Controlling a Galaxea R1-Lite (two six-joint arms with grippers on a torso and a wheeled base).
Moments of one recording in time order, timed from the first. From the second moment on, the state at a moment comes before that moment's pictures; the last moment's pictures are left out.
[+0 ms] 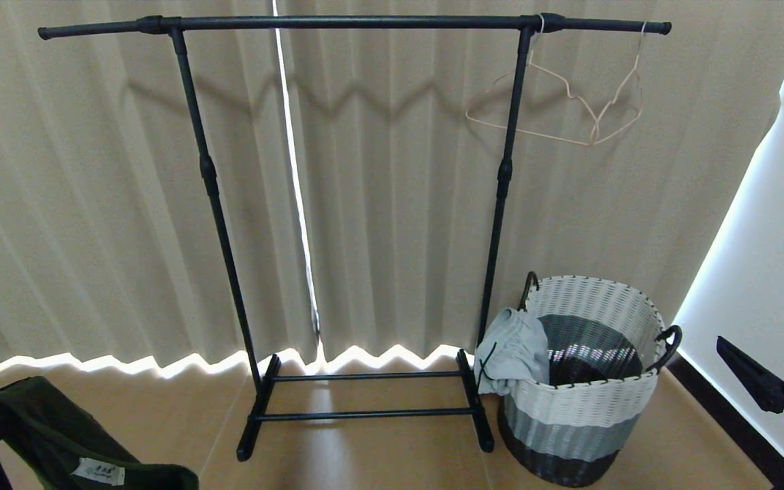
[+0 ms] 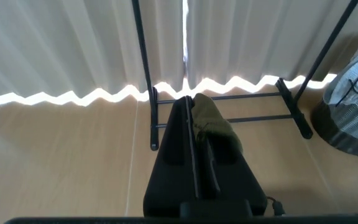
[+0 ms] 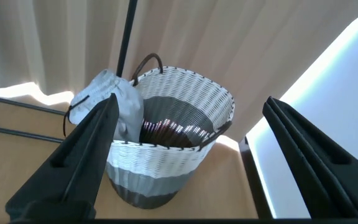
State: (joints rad) left arm 0.00 0.82 -0.30 -0.25 -0.01 0.06; right arm -0.05 1.12 -0.14 -0.85 0.02 -0.29
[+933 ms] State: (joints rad) left arm 0.00 0.78 -0.26 -0.25 -0.13 0.11; right arm -0.06 1.16 -0.14 -0.86 0.02 -0.26
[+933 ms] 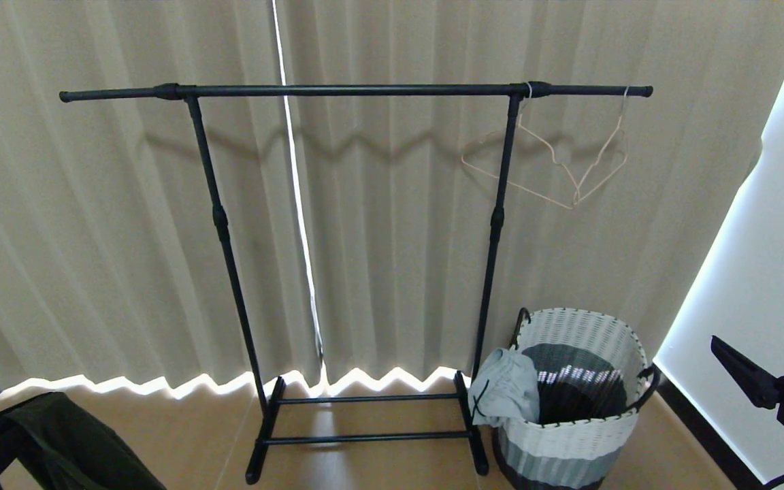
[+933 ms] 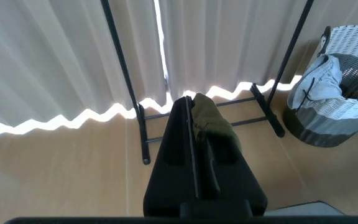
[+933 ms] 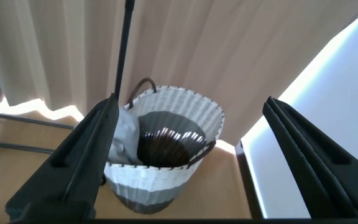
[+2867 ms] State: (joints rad) left arm 0.00 0.69 -0.21 -0.25 -0.13 0.19; right arm -0.06 1.15 -0.14 -0.86 0.02 -0.26
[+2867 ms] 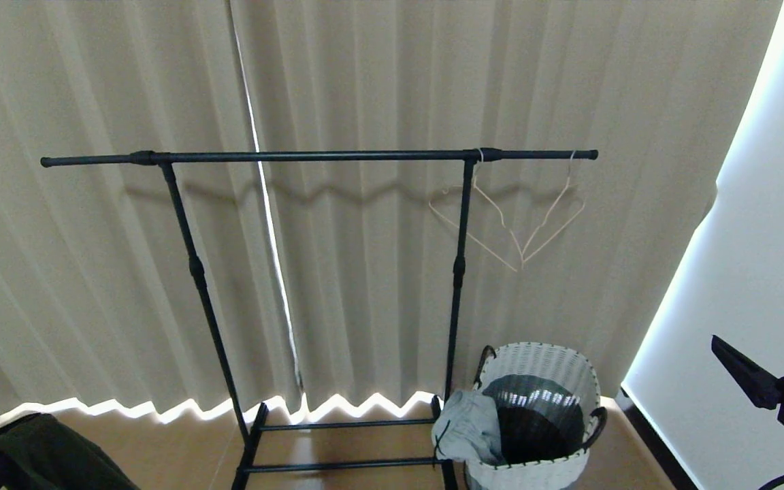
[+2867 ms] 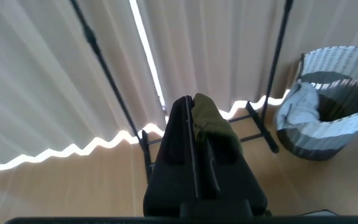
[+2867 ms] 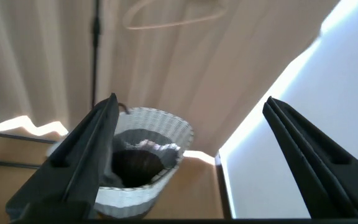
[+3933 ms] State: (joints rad) left arm 0.00 0.68 -0.21 -0.25 -0.13 0.19; right arm -0.06 1.15 -0.13 -0.87 0.02 -0.26
